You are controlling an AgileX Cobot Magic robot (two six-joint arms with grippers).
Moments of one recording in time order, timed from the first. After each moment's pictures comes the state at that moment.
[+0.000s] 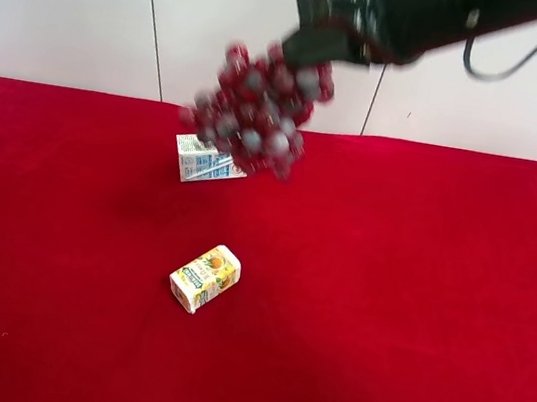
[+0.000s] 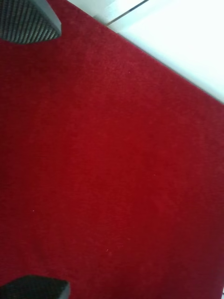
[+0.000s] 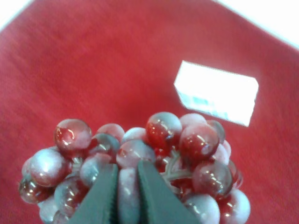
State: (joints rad) left arm 0.16 -0.01 -0.51 0.13 1.07 -0.18; right arm 0.56 1.38 -1.19 0.64 0.60 -0.54
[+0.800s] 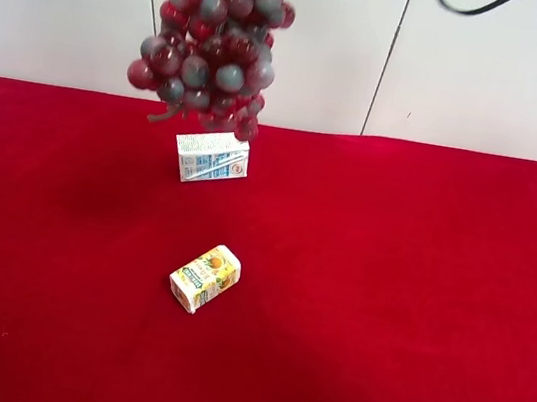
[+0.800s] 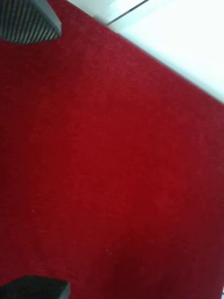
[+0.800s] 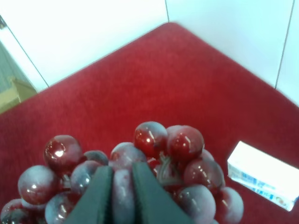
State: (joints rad) left arm 0.16 -0.01 -0.51 0.13 1.07 -0.18; right arm 0.56 1.42 -1.27 0.94 0.66 -0.93
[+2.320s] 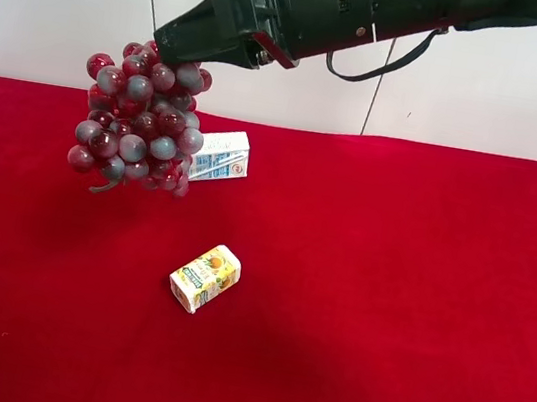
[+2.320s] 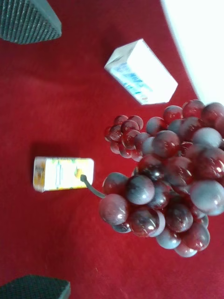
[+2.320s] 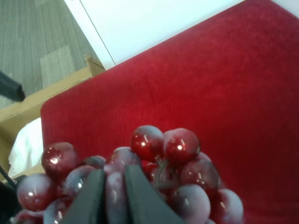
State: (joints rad) left arm 0.16 0.47 -0.54 -0.92 0.94 1.06; right arm 0.56 1.63 -1.27 1.29 0.82 -1.31
